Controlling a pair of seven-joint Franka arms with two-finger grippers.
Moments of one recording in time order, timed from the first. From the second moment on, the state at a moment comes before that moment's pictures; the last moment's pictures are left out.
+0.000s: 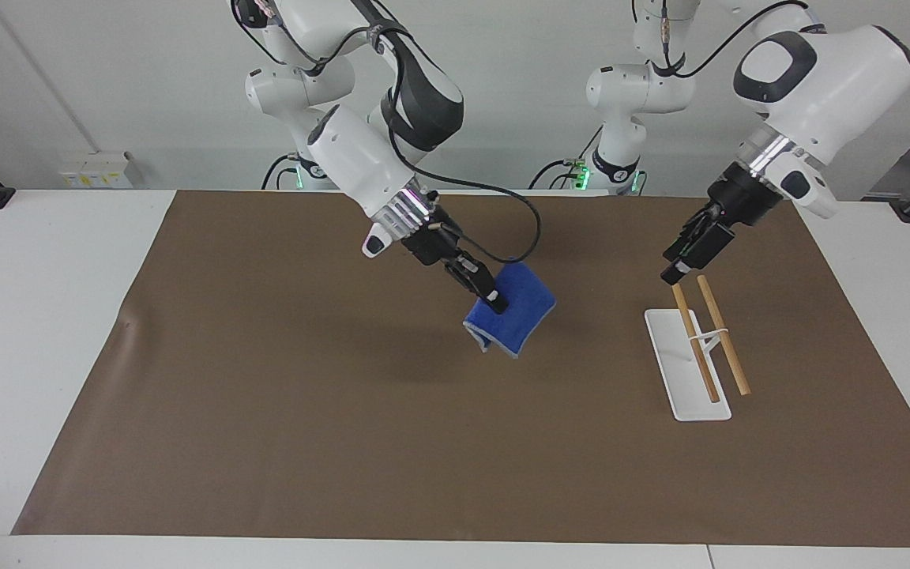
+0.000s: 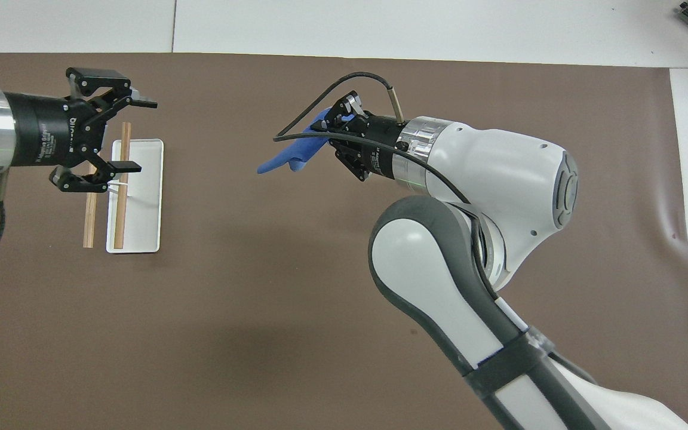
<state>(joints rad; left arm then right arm) -0.13 0.01 -0.05 -1.75 -0.55 2.07 -1.00 0.41 0.27 0.11 -1.69 0.88 2.63 0.87</state>
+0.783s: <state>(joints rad) -0.32 -0.08 -0.05 -2.04 -0.55 2.47 -1.43 0.44 0.29 0.11 -1.66 0.88 2.55 1.04</state>
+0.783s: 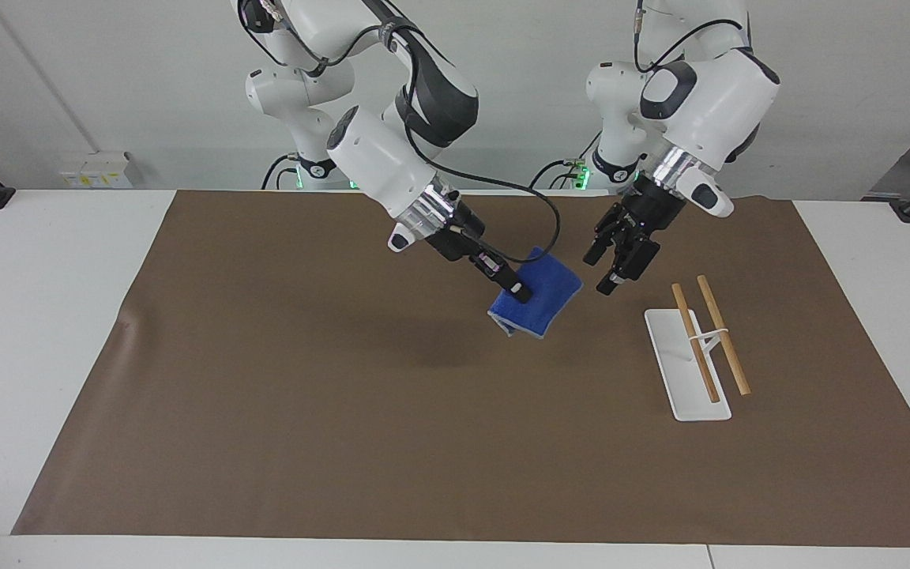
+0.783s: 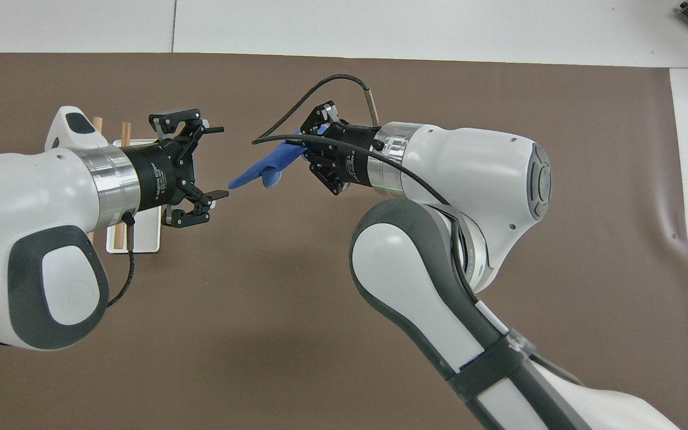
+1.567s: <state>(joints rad) -0.37 -0.05 -0.05 -2.09 -0.55 2.58 -1.45 0.44 0.29 0.11 -1.66 0.88 2.53 1.06</state>
